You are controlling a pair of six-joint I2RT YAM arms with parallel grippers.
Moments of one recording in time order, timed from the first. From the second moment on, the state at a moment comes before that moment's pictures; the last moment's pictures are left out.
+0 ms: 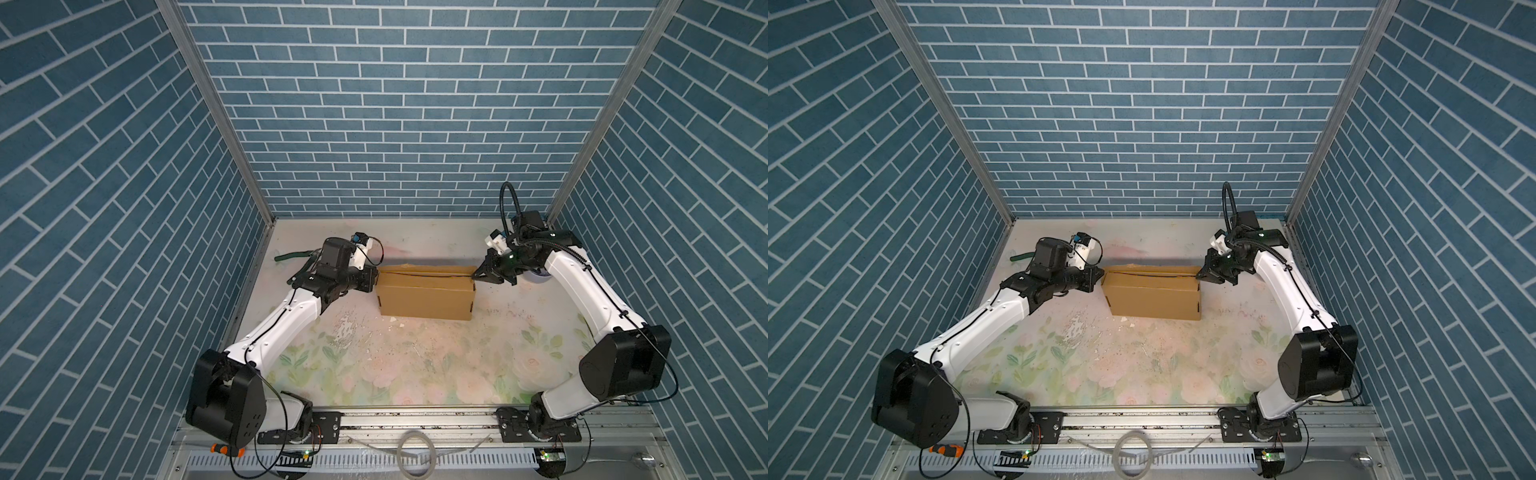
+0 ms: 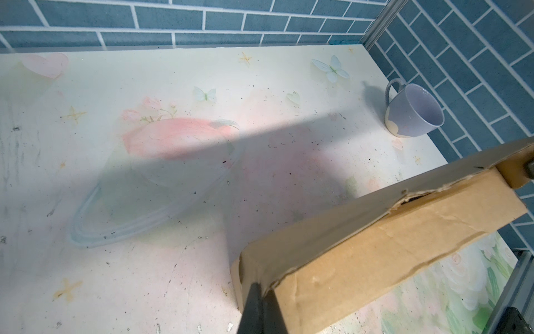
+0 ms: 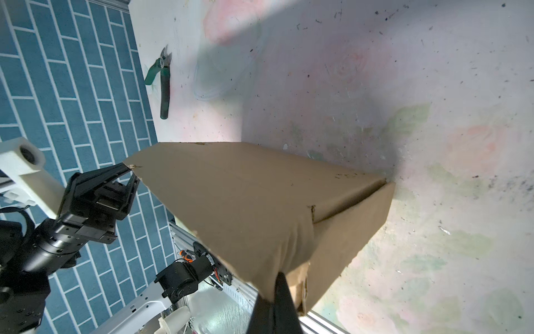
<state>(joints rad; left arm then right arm) -0.38 1.35 1.01 -0.35 0.30 -0.19 0.23 1.55 1.47 -1.11 -0.65 0.40</state>
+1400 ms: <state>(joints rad) -0.43 1.33 0.97 -0.35 0.30 -0.20 0.32 1.46 1.37 -1.18 -0.35 0.31</state>
